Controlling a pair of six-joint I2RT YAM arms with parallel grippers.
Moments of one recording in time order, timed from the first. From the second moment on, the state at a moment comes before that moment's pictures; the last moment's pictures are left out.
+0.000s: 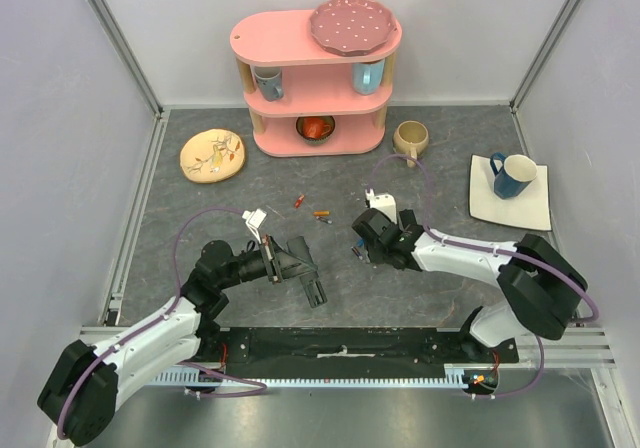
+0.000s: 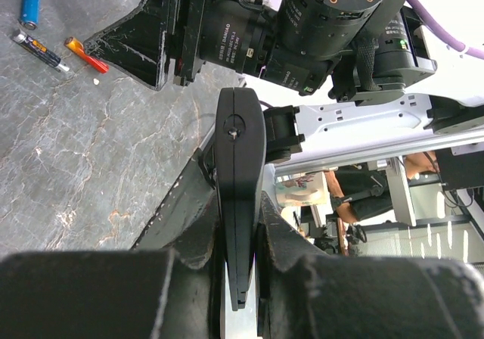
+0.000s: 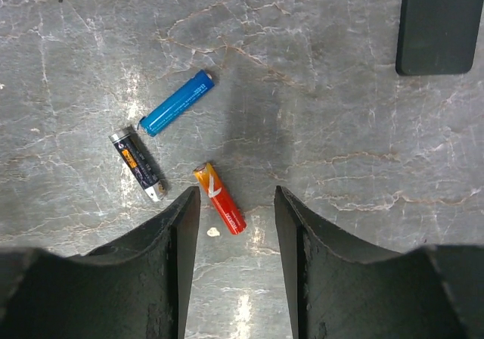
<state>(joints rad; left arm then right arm) -0.60 0.75 0.13 0.57 0.62 -1.14 0.86 1.47 0.76 -0.35 0.43 0.63</state>
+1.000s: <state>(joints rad) -0.60 0.69 0.13 0.53 0.67 -1.11 0.83 1.41 0.77 -0.28 0.33 0.27</state>
